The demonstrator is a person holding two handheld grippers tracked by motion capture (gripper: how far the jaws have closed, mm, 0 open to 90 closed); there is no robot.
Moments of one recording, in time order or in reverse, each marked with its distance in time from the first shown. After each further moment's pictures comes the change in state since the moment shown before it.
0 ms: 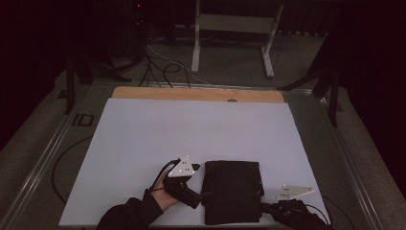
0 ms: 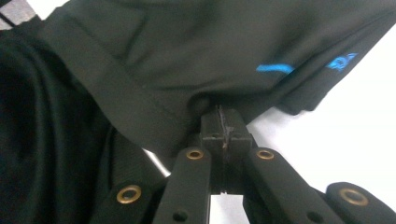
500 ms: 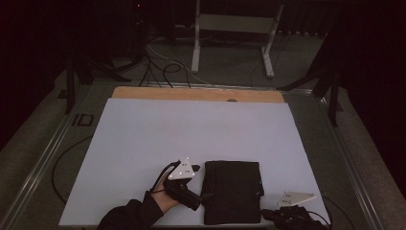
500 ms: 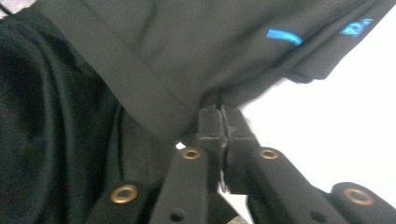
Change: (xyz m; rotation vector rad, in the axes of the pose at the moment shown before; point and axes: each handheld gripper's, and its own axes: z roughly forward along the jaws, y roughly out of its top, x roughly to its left) left arm -0.003 -0.007 0.005 0.002 0.011 -0.006; right arm 0.004 -0.013 -0.005 0.022 -0.043 0.032
